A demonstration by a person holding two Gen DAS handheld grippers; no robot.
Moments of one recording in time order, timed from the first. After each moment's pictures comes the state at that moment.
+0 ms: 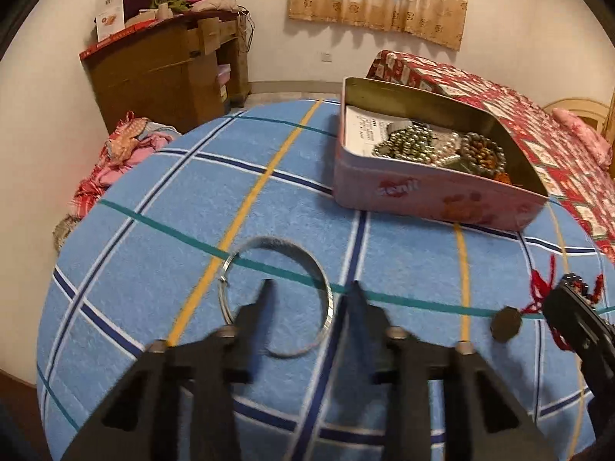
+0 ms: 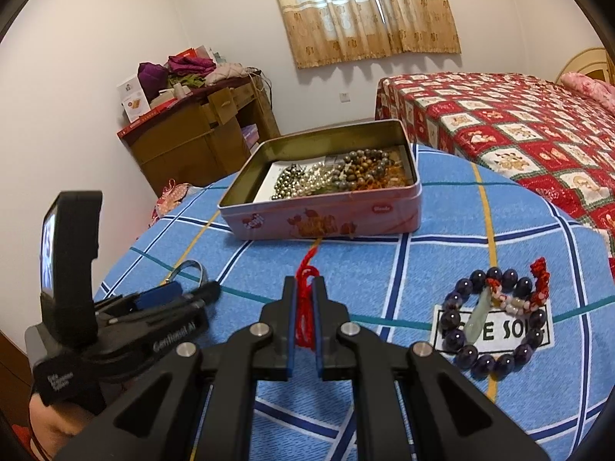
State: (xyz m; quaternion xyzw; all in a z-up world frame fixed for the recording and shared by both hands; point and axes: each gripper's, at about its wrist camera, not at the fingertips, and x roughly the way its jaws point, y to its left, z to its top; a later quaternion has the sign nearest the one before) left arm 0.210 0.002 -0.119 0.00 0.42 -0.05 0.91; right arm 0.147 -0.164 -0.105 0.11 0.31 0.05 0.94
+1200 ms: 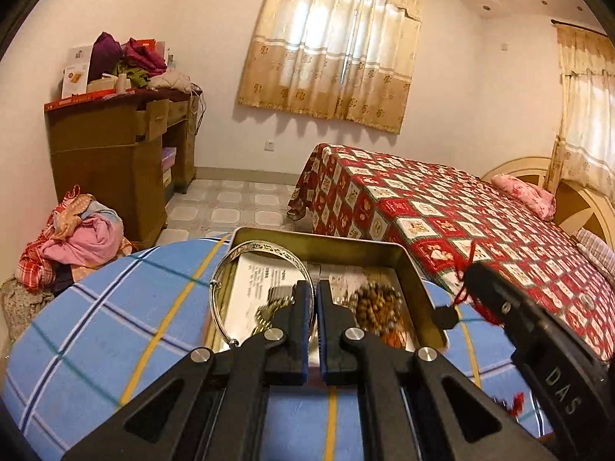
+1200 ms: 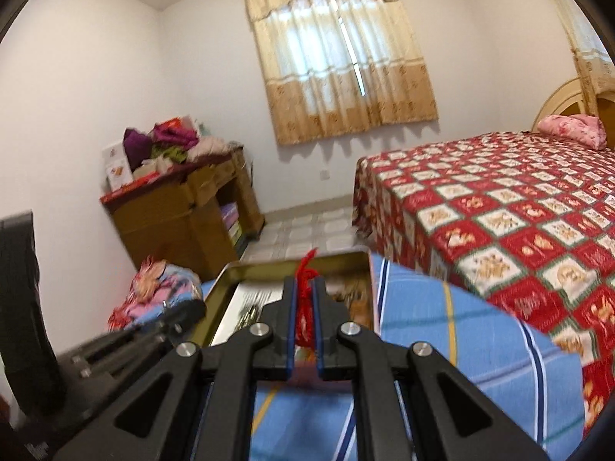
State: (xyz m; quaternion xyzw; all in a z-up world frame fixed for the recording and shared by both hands) left arm 0.246 -0.044 -0.057 -0.06 0.26 -0.16 0.95; right arm 0.204 -0.201 -0.049 0.11 0.16 -0.01 0.98
